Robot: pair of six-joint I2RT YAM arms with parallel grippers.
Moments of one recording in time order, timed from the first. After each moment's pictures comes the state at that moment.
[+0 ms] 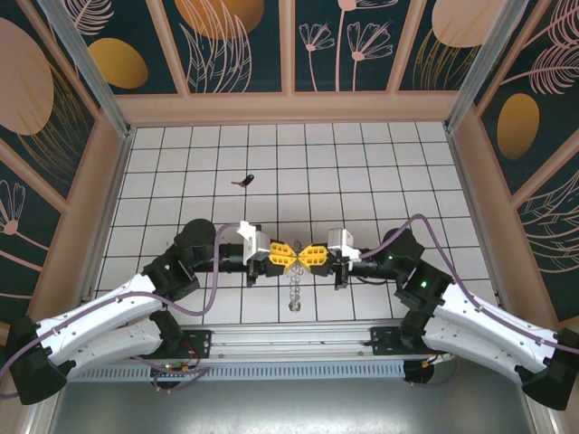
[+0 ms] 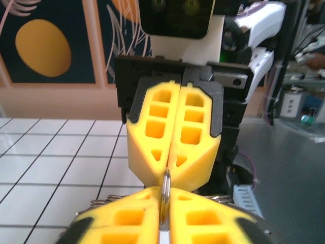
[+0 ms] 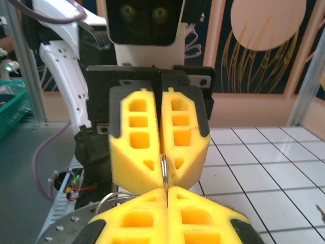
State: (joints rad) left arm -0.92 0.88 0.64 0.14 0.63 0.03; right arm 0.94 0.71 0.55 0.11 -0.54 -0.10
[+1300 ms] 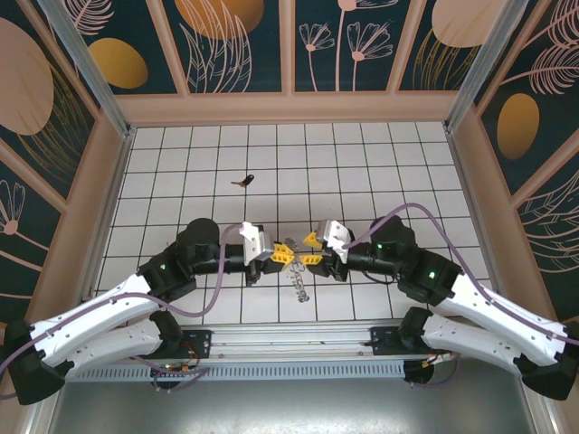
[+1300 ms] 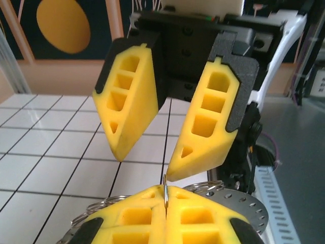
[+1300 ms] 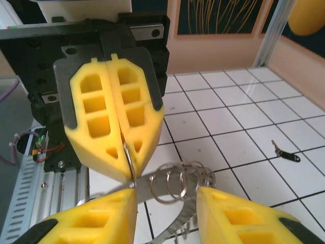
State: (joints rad) left arm -0.94 0.86 0.68 0.01 0.53 0.09; right arm 0.99 0.74 0.76 -0.28 -0.31 -0.19
